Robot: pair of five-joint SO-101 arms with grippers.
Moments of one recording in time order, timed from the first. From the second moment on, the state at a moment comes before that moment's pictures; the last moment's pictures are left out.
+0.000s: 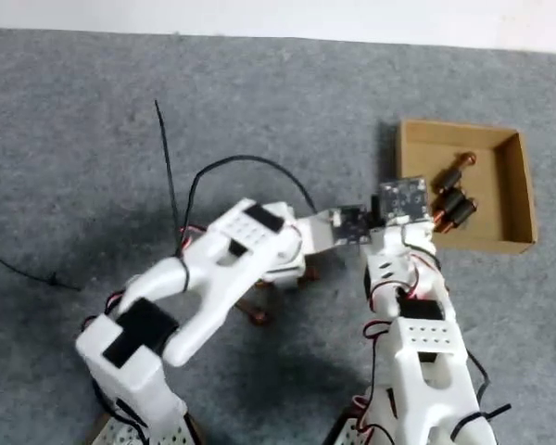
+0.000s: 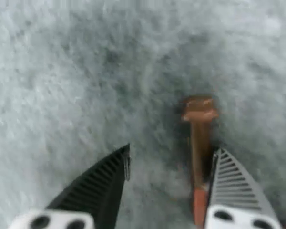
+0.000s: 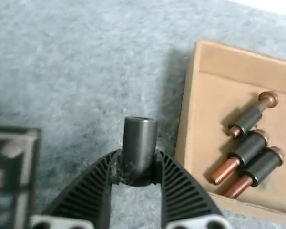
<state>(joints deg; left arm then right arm) 30.7 11.7 24.3 44.7 -44.2 -5.5 -45.6 76.3 6.6 13.7</state>
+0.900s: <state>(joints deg) 30.9 25.8 4.6 63.8 -44.4 -5.4 -45.5 76.8 6.7 13.7</state>
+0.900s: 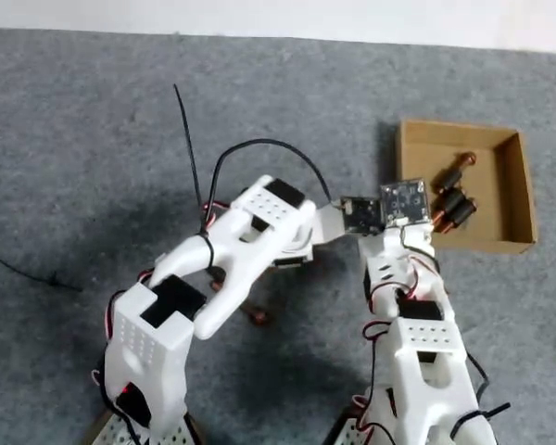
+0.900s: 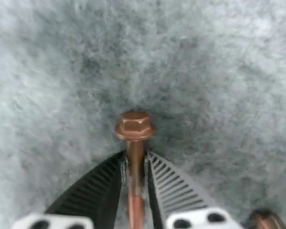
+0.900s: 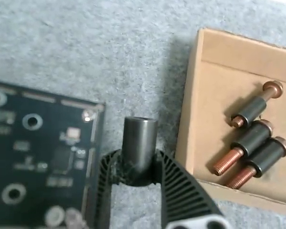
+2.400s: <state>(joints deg) 16.8 -30.2 54.2 20.0 2.1 -10.2 -47.1 87.5 -9.3 13.7</state>
